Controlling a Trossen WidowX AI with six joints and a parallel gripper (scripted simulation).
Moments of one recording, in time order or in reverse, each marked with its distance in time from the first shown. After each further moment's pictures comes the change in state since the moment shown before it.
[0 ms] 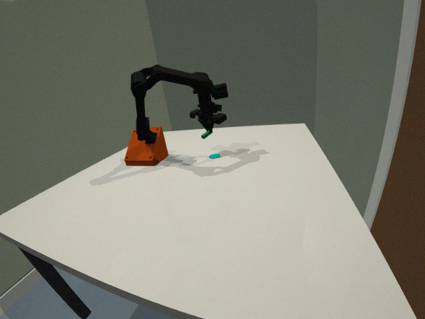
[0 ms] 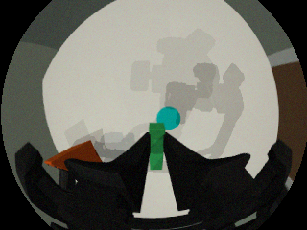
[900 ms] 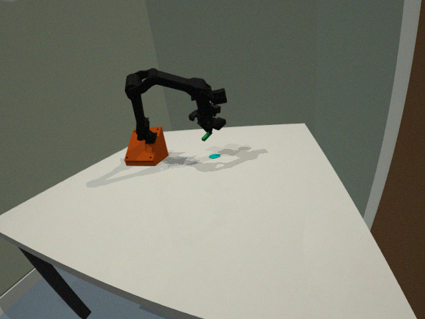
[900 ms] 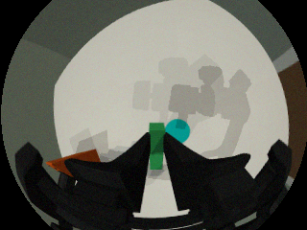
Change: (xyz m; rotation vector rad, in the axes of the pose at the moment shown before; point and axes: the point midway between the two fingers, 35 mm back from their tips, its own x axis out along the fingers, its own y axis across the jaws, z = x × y) arm 0.012 0.004 -0.001 -0.001 -0.173 0.107
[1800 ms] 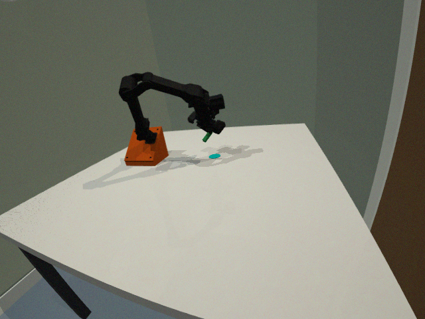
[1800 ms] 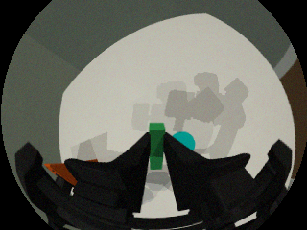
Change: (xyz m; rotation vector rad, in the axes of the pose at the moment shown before) arm 0.006 0.001 -0.001 -0.012 -0.191 0.067
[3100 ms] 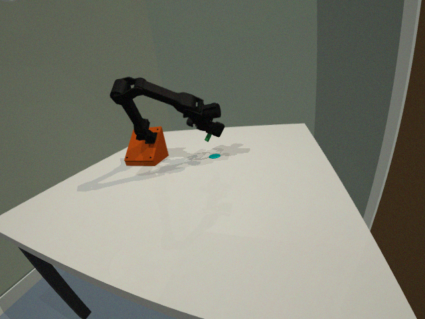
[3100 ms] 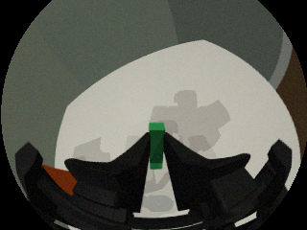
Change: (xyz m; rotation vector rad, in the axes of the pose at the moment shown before) arm -0.001 -0.002 -0.001 -0.041 -0.290 0.024
